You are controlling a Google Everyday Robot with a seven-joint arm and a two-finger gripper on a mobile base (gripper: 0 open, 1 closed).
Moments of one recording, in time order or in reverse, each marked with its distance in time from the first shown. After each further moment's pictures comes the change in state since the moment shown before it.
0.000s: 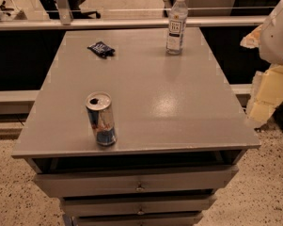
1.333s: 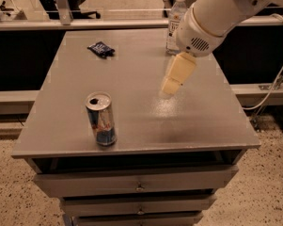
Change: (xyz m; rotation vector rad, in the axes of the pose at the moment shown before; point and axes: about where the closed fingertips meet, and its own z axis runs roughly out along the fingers) arm -0.144 -0.058 0.077 0.007 -0.265 0.012
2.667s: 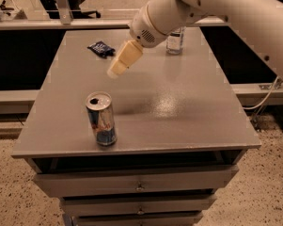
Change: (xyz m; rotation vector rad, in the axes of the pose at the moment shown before) arm -0.111 -0.044 0.076 -0.033 -0.324 0.029
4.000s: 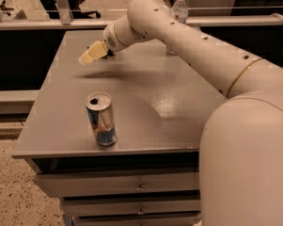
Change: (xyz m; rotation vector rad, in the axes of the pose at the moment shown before) arm -0.028 -0.098 0.157 0.136 -0.151 0.235
